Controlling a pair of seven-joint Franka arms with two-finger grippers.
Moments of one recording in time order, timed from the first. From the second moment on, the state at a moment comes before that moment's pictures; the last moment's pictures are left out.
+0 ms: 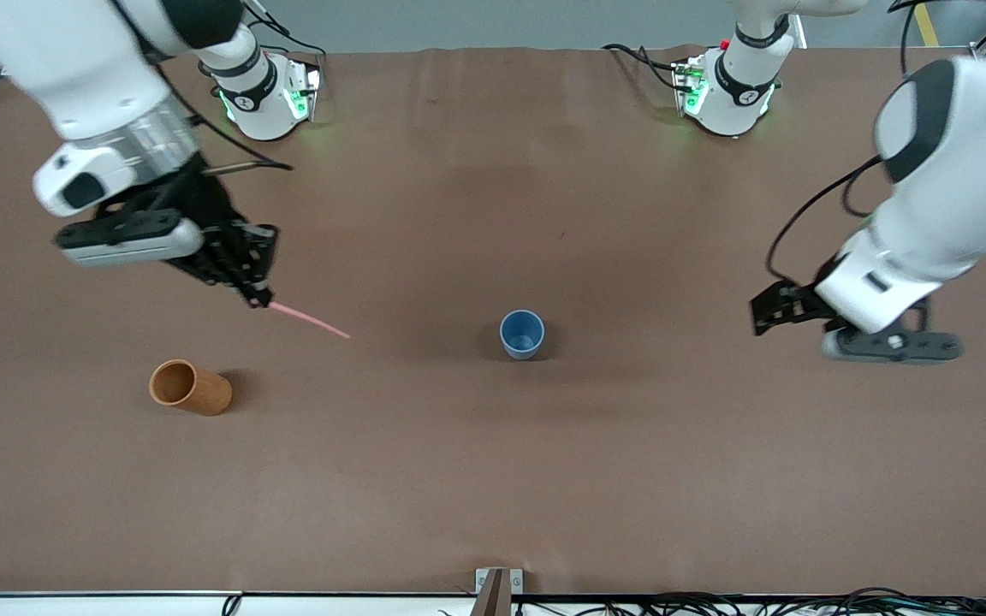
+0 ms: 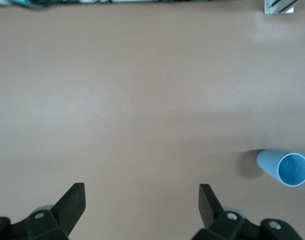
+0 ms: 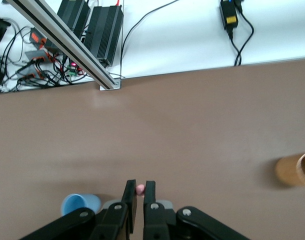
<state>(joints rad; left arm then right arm) -0.14 0.21 -0.07 -1.48 -0.03 1.82 -0.13 0.47 0.08 -0.03 -1.60 0.00 2.12 0.53</state>
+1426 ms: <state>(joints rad) -0.09 0.02 -0.07 -1.47 -0.03 1.53 -0.04 0.89 0.46 -0.04 -1.45 -0.49 2.27 1.21</state>
